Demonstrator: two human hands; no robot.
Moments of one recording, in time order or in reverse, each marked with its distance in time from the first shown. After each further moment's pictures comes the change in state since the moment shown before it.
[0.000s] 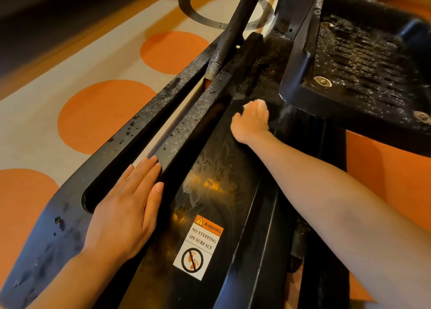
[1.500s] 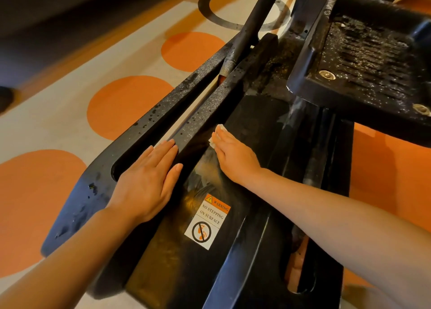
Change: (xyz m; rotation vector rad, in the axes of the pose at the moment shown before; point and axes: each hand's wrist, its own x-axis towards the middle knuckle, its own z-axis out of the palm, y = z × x) left_hand 0.003 -0.002 -0.008 0.115 -0.063 0.066; right_hand -0.132 -0.006 0.009 0.248 -0.209 -0.584
